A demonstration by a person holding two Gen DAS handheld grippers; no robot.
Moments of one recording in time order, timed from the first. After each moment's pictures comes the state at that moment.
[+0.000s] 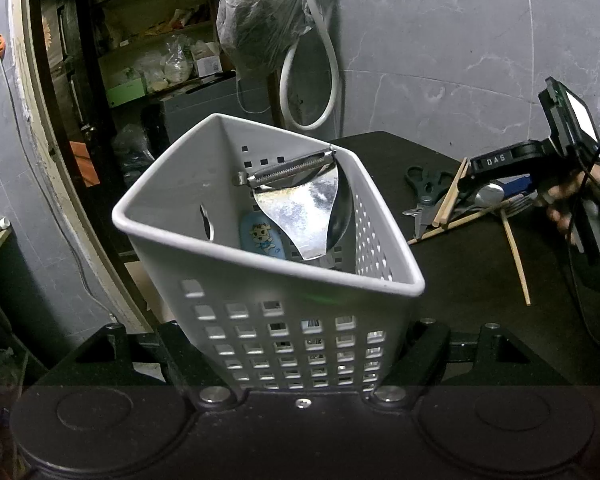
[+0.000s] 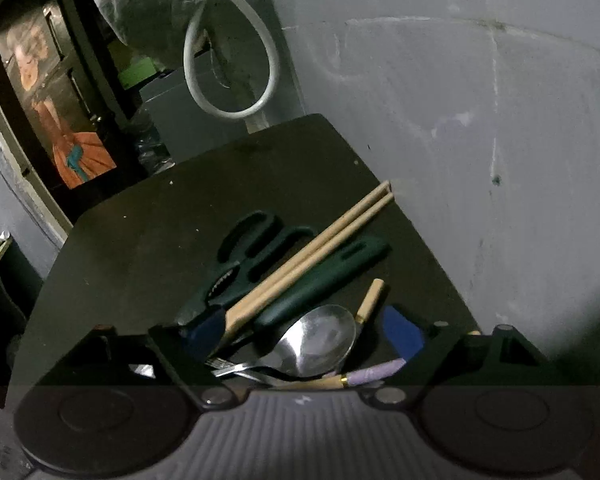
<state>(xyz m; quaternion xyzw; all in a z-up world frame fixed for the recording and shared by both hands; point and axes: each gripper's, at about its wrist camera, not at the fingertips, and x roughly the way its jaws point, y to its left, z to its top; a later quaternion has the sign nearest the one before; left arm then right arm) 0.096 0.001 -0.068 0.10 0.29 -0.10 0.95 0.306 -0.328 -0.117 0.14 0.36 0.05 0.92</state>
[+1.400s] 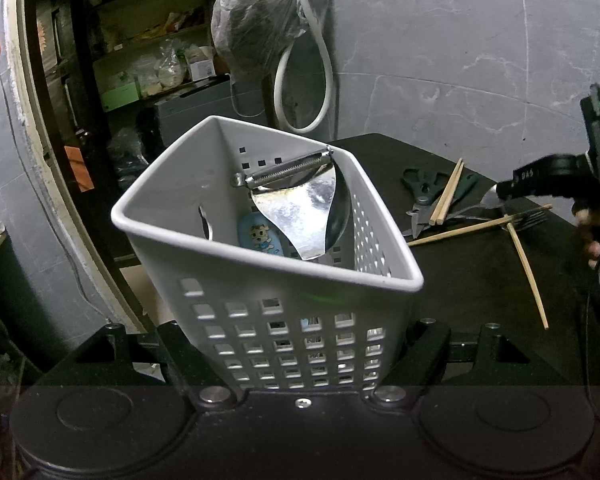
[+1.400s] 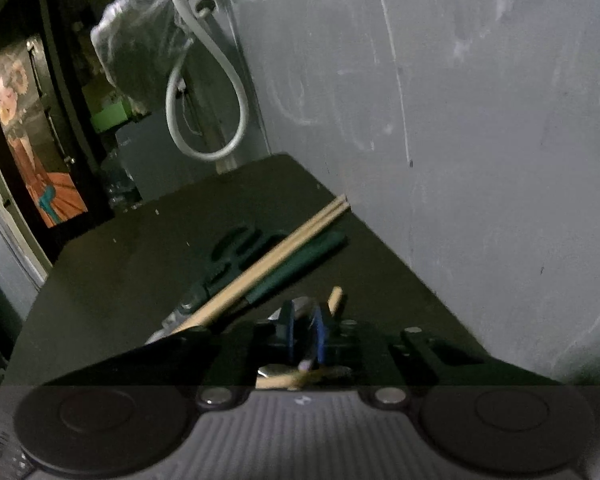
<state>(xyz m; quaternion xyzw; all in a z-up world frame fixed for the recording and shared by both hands) 0.097 0.004 -0.069 0.10 0.29 -0.11 0.95 0.239 -0.317 -0.110 0.15 0.29 -0.02 0.95</state>
